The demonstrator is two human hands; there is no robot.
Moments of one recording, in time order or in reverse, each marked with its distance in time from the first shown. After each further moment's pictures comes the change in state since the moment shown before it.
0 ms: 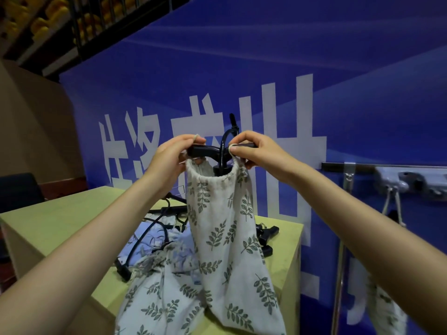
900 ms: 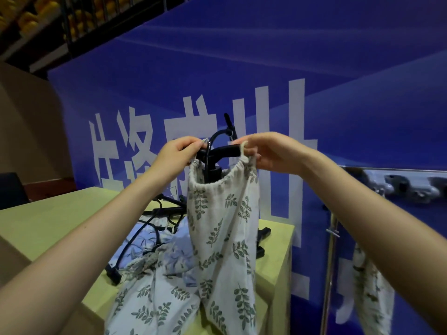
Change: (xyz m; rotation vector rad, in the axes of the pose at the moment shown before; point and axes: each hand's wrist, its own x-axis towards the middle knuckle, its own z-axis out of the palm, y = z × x) left_hand 0.009 0.001 0.010 0.467 -0.047 0.095; right_hand -0.001 -0.013 -0.035 0.446 -0.259 0.290
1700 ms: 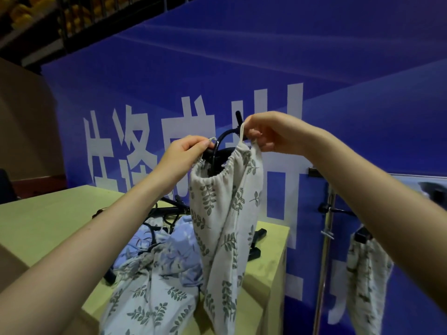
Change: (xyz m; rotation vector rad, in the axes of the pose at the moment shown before) left_hand 0.001 0.002 0.009 -0.138 0.000 0.019; right_hand 0.000 -0.039 -0.002 -0.241 0.063 -0.029
